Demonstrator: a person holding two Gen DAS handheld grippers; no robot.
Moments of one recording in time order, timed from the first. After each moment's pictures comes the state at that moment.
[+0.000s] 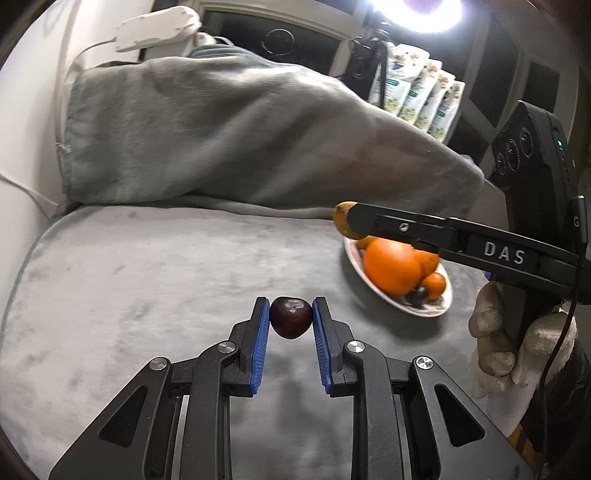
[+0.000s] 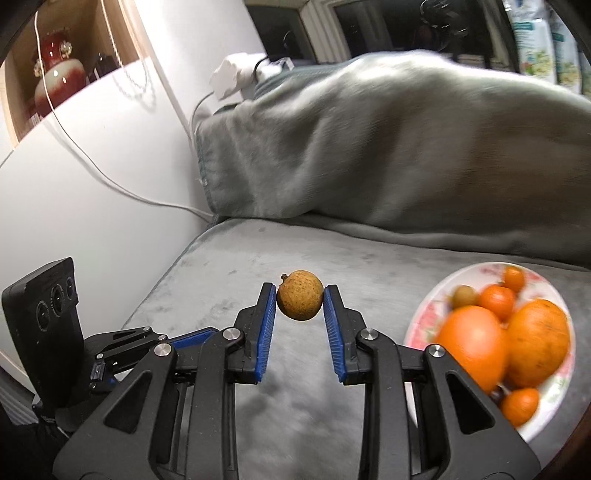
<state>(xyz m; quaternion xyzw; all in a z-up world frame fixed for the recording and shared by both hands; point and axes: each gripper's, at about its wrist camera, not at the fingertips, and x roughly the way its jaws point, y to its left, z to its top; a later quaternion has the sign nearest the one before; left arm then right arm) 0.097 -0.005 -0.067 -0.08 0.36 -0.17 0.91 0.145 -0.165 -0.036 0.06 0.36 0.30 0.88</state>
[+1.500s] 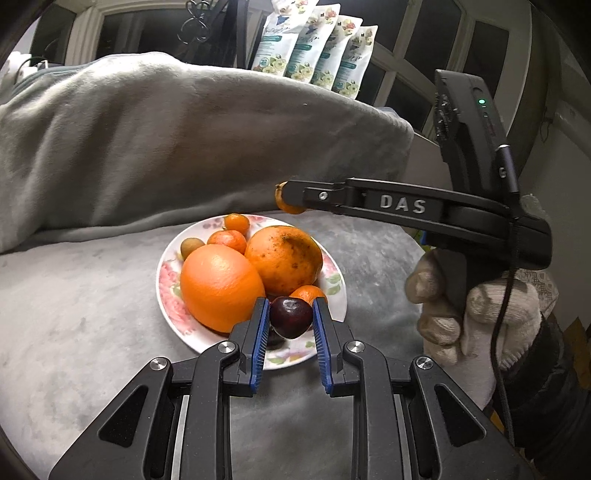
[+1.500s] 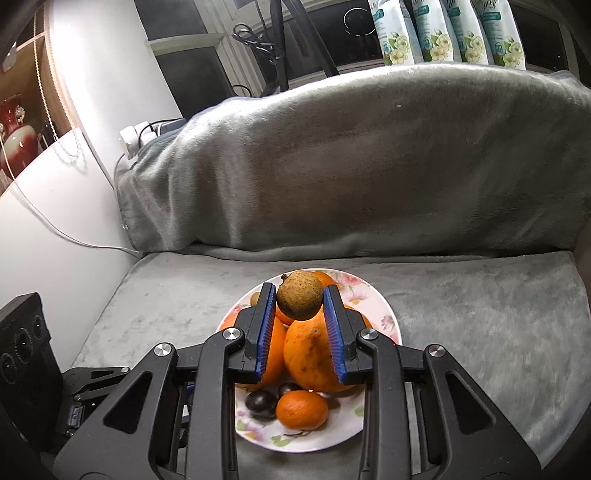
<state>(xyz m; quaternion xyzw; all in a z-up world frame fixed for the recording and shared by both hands) 0.118 -0.164 -0.062 -0.03 0.36 -0.28 0.89 0.176 -0.323 -0.048 0.11 0.35 0.21 0.91</state>
